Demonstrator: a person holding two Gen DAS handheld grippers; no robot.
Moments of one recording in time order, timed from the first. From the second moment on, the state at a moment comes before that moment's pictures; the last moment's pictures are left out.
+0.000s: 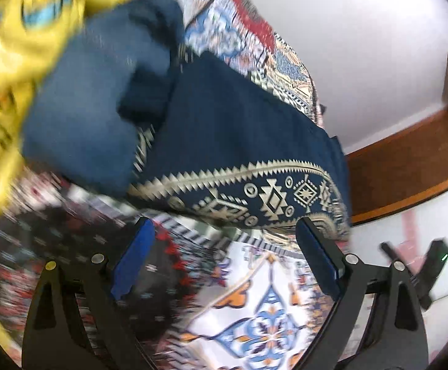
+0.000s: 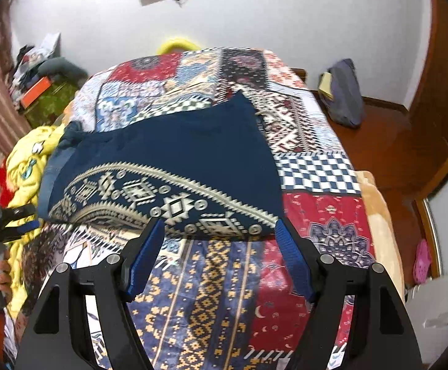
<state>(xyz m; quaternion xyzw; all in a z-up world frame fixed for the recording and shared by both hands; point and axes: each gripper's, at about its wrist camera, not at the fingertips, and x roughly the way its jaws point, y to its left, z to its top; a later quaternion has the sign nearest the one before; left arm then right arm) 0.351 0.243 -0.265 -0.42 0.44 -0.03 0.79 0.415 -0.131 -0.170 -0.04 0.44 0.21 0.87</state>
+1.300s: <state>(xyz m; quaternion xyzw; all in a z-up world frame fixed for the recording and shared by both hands) 0.441 0.287 -0.242 -0.42 0.30 0.06 0.85 0.462 -0.018 -0.201 -0.04 0.47 0.28 0.84</state>
